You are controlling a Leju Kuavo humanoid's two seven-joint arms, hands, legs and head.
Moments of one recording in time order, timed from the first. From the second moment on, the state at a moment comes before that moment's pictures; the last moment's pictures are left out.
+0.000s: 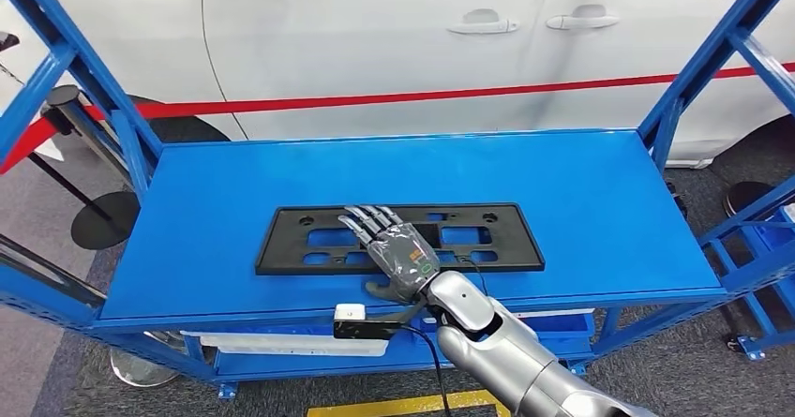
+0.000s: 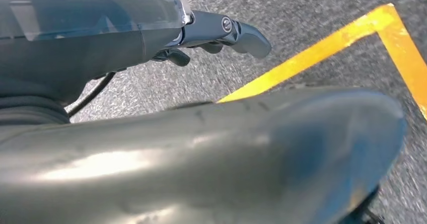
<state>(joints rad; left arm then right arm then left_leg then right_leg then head) -0.12 -0.21 0.86 -0.19 -1.19 0.16 -0.01 -0.56 0.02 0.87 -0.92 1.04 -0.41 -0.19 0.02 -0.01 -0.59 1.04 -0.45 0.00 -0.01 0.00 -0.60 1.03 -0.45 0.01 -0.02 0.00</state>
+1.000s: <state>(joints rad) -0.12 -0.20 0.86 -0.19 -1.18 0.15 -0.05 -0.67 0.05 0.89 -0.68 1.08 -0.41 -0.15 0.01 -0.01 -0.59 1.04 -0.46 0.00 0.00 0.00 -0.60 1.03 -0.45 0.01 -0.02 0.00</state>
